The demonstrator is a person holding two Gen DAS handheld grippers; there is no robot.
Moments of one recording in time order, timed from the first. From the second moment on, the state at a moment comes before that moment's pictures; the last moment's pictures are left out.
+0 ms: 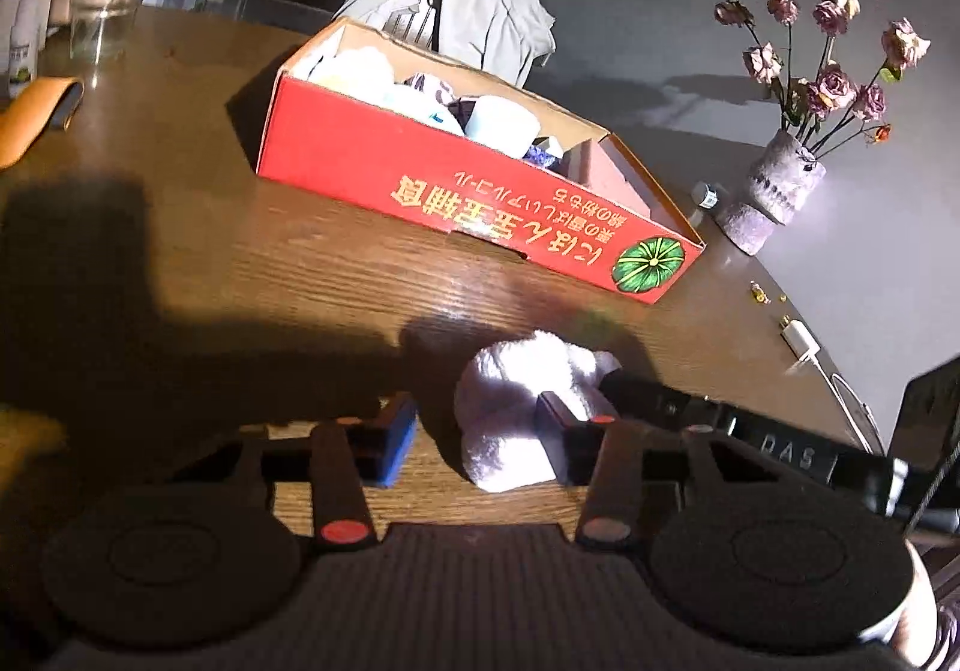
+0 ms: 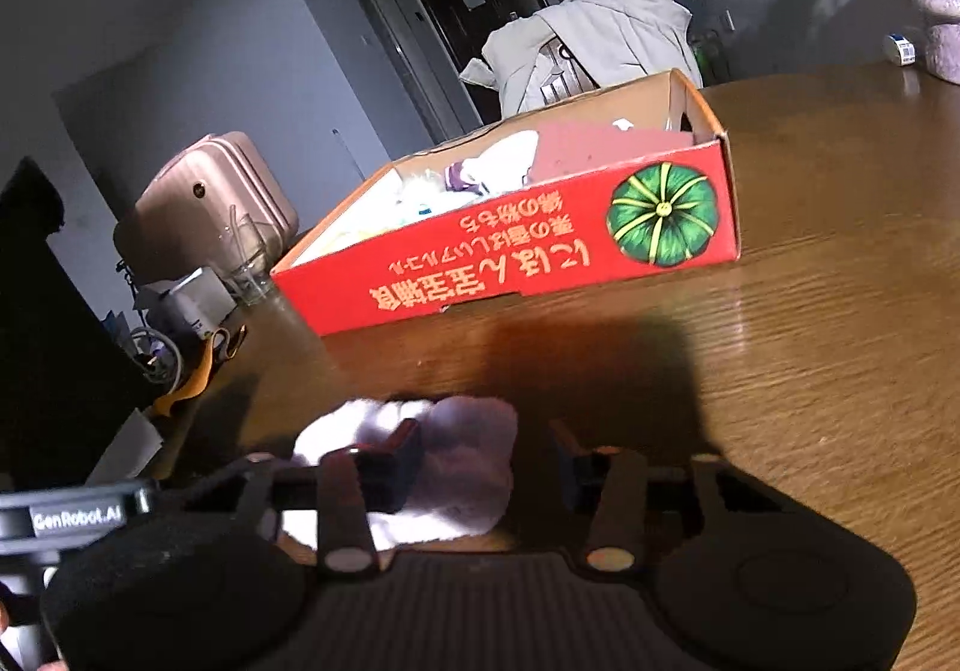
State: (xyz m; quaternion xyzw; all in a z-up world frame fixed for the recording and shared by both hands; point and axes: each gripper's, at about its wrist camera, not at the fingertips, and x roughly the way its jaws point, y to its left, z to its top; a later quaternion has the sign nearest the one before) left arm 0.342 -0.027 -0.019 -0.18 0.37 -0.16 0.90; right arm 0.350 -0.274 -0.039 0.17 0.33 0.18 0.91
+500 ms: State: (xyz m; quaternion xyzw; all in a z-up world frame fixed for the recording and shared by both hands) left arm 0.306 -0.045 -0.011 -0.15 0.35 -0.20 0.90; right arm 0.288 -0.276 -0.032 0.18 0.31 0.16 0.92
